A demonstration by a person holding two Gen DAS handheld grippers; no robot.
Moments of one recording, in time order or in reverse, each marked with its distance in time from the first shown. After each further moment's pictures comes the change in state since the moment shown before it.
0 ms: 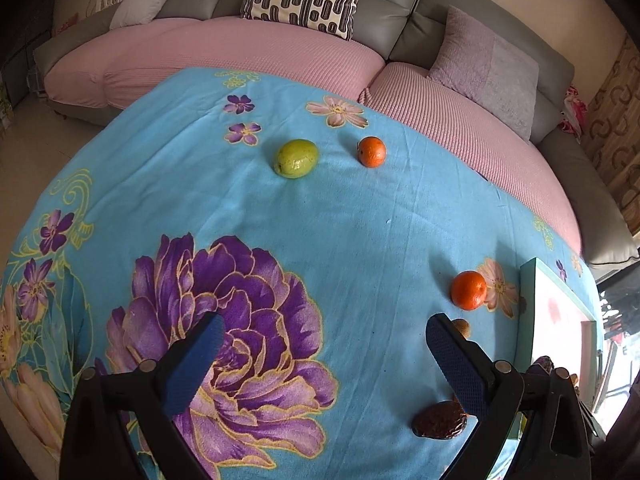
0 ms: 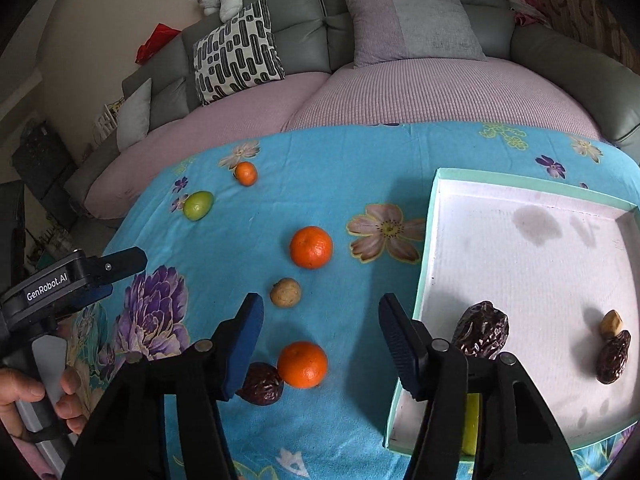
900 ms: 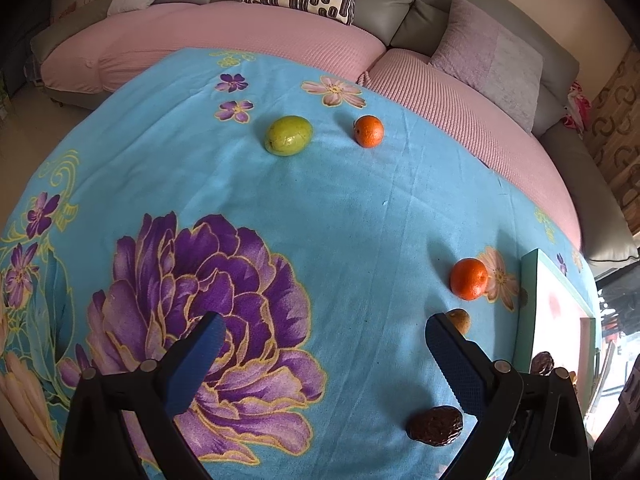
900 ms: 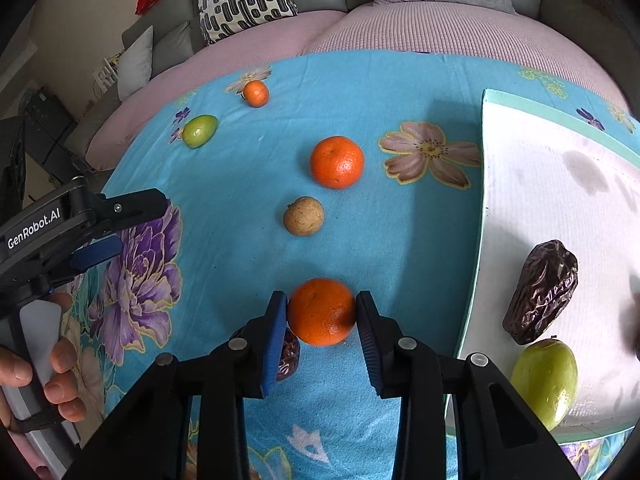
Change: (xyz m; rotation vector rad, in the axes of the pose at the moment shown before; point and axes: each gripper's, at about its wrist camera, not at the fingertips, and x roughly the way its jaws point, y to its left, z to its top) left arm 0.014 -0.006 -0.004 -0.011 0.042 -0.016; right arm 0.033 0.010 -0.025 -0.028 0.188 0.026
